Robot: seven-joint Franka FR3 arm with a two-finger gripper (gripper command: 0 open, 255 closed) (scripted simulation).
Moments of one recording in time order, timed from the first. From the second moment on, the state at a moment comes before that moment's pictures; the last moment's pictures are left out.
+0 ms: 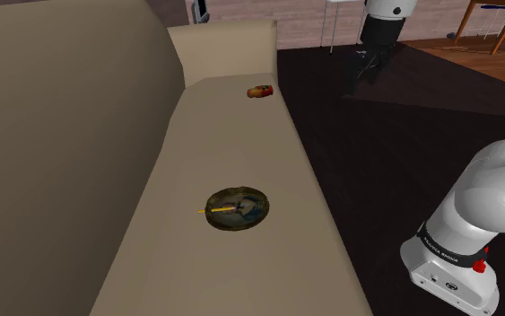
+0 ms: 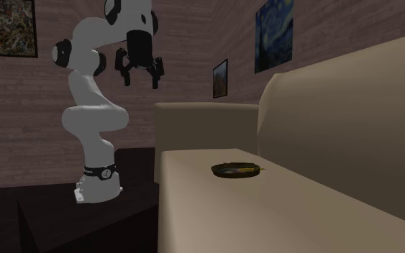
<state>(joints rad) 0.01 -0.82 0.03 -2.37 -0.01 1.67 0.10</state>
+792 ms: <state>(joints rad) 0.05 -0.74 0.30 -2.45 0.07 1.88 0.40</state>
